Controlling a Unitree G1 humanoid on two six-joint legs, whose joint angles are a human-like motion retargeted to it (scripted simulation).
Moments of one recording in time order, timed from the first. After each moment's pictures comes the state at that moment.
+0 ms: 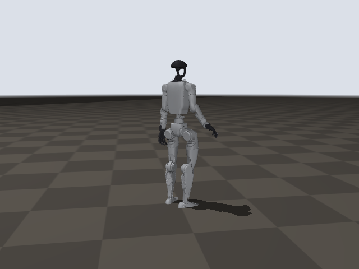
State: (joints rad) left arm 0.05 0.12 -0.04 1.57 0.27 0.04 -0.23; right arm 0.12 -0.28 0.03 0.83 -0.87 -0.24 -0.30; waist -0.01 0.02 0.02; left_leg 0.08 0.04 0.32 0.05 -0.13 -0.01; right_leg 0.08 -0.03 -0.35 0.03 -0.08 0.02
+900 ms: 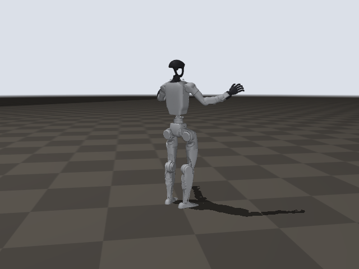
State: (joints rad) left arm -0.46 0.81 0.52 0.93 -0.13 -0.16 0.19; right arm -0.36 -0.68 -0.50 0.47 -0.31 -0.16 -0.35; waist 0.02 0.03 -0.06; left_leg 0.05 0.03 0.29 0.05 -0.12 -0.01; right_leg 0.05 -0.05 -0.36 0.06 -0.08 0.02
